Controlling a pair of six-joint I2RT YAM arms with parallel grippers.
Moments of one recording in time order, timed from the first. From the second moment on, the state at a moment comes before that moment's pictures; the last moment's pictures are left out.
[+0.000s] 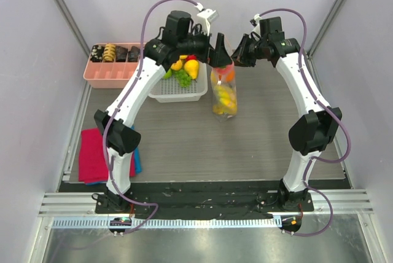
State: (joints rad) left arm -0.56 2.04 2.33 -0.69 0.57 -0.19; right arm 0.22 1.88 1.99 -0.81 -0.47 0.55
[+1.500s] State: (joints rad) left arm -0.40 2.03 2.06 -0.44 0.68 -0.58; right arm 0.22 1.86 1.99 -0.81 -0.49 0.50
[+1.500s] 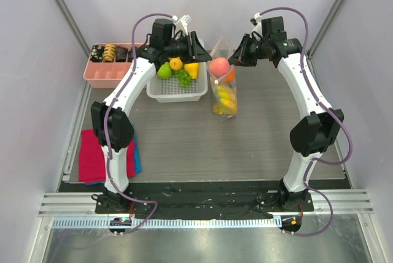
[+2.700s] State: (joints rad) left arm -0.41 2.02 2.01 -0.45 0.68 -0.57; right arm 0.21 1.84 1.97 -0.81 -0.50 0.50
